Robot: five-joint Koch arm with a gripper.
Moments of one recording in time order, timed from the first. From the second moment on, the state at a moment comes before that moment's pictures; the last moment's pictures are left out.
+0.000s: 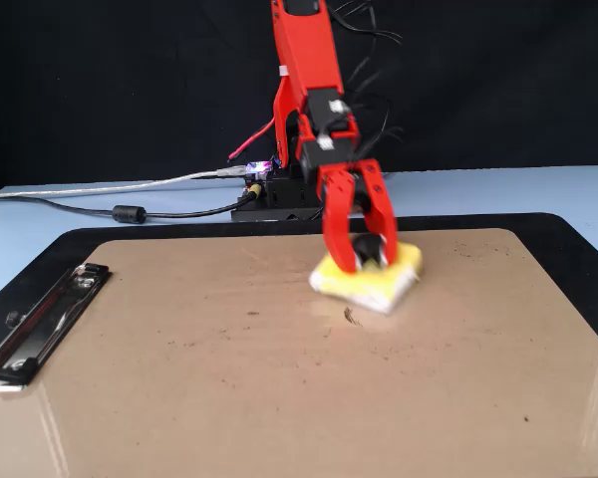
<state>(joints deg) -21.8 109.8 152.8 -5.6 -92.9</state>
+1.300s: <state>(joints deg) -15.0 100.3 130.2 -1.9 -92.6</state>
